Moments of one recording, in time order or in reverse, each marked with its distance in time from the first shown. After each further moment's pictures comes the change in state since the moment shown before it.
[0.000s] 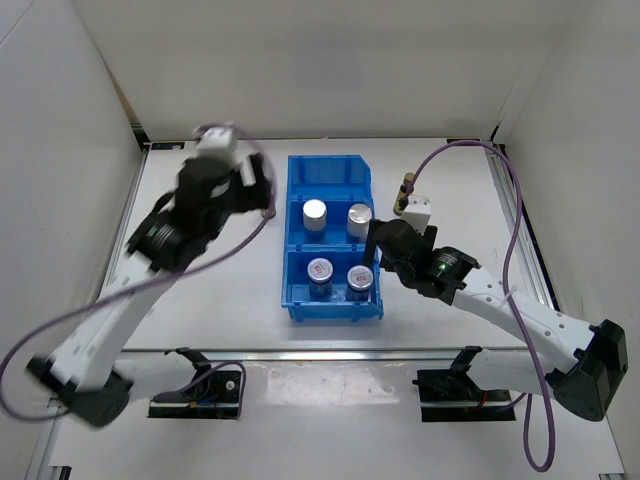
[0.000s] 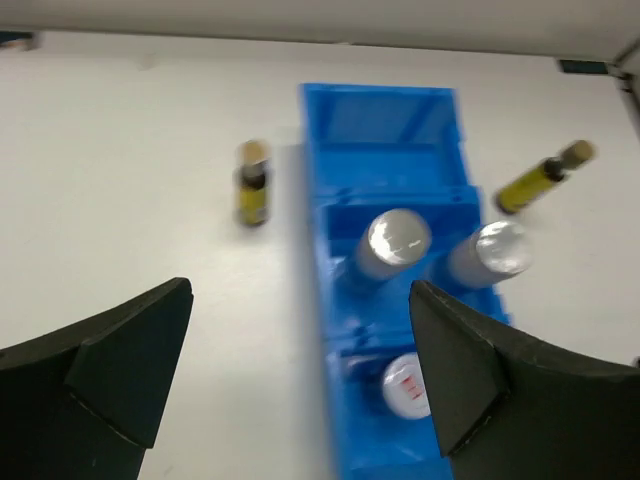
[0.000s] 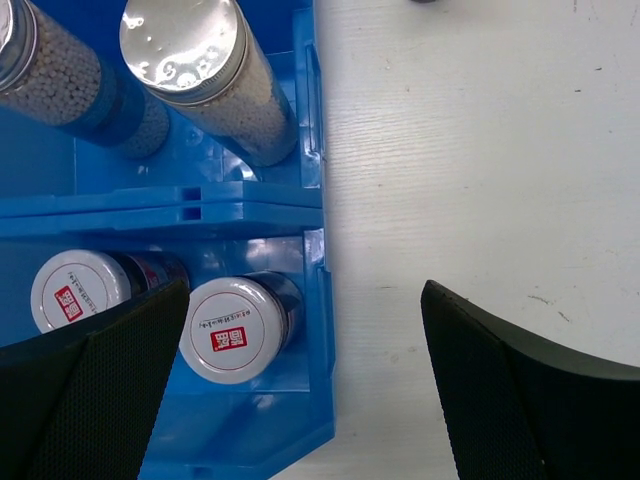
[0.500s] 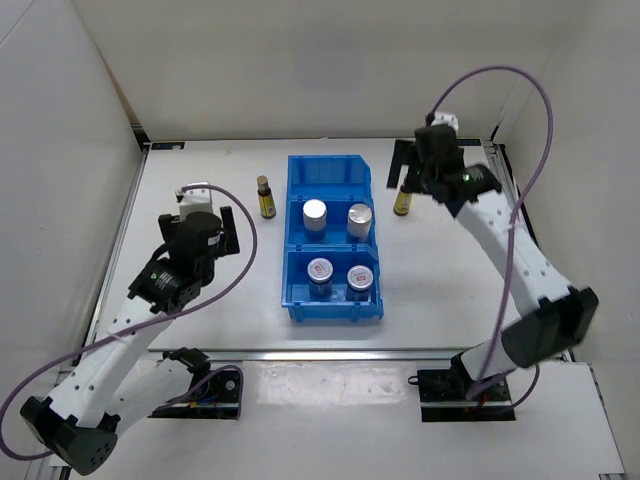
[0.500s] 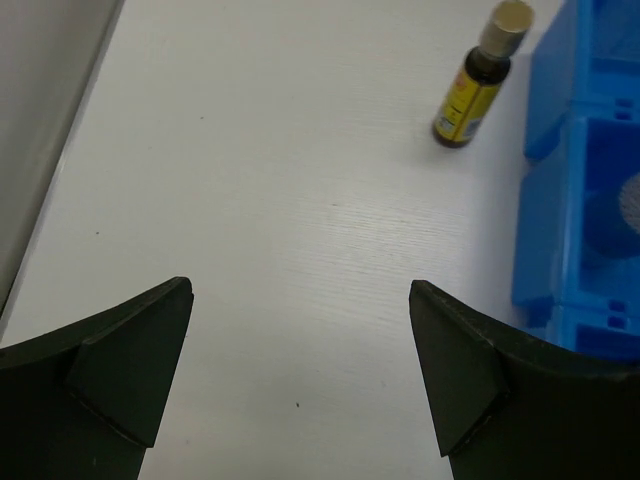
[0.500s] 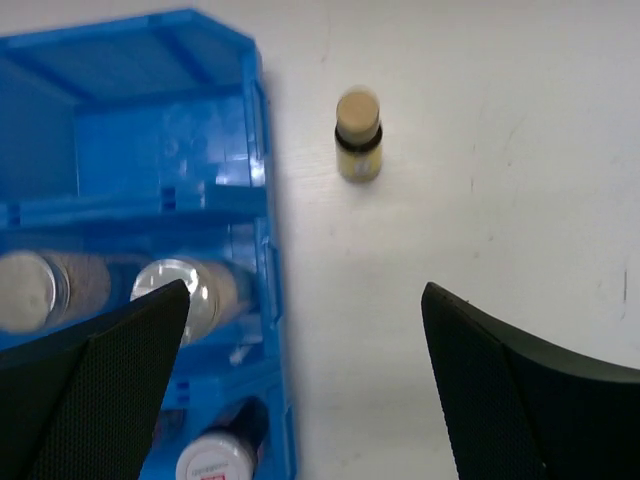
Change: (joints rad) left arm 0.068 -0.418 -0.597 0.060 -0.290 0.035; right arm -0.412 0.298 0.529 -0.106 -0.269 -0.319
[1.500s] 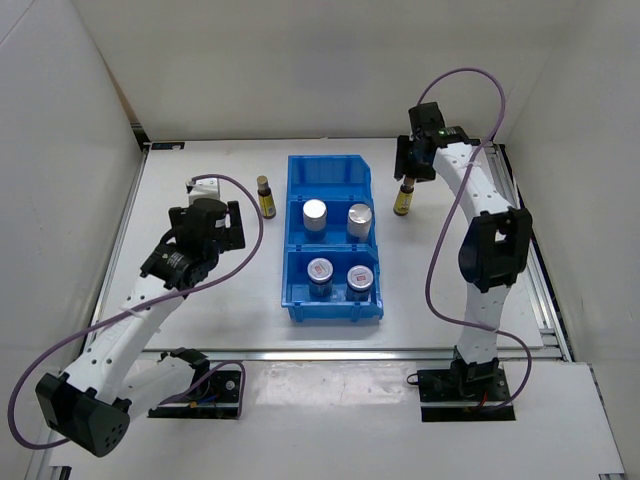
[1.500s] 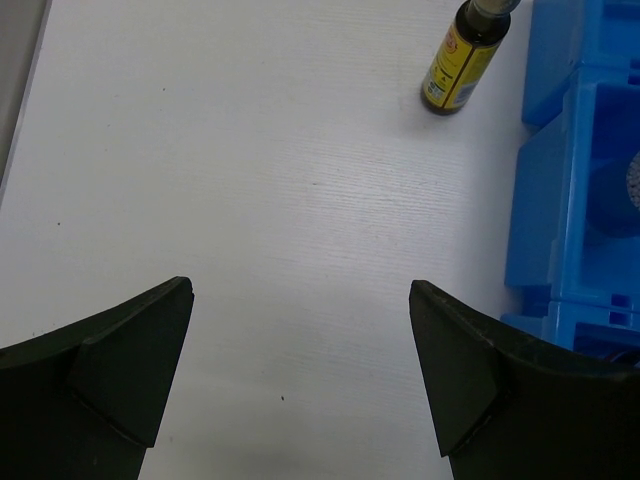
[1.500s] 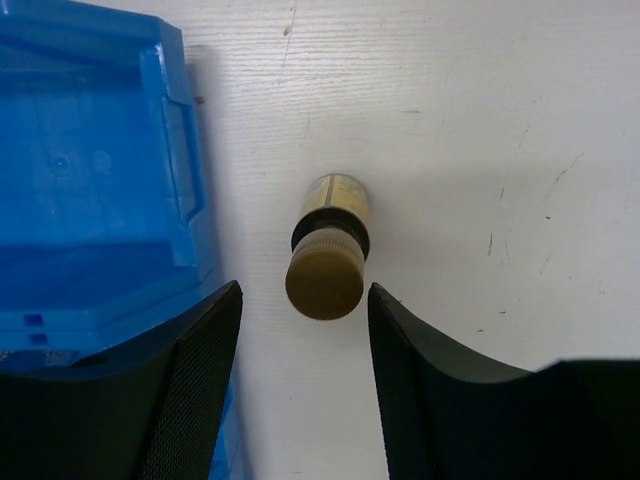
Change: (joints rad) left arm 0.098 0.135 0.032 0.014 0.129 -0.001; right arm -0.224 0.603 0.449 -0.130 -0.247 -0.142
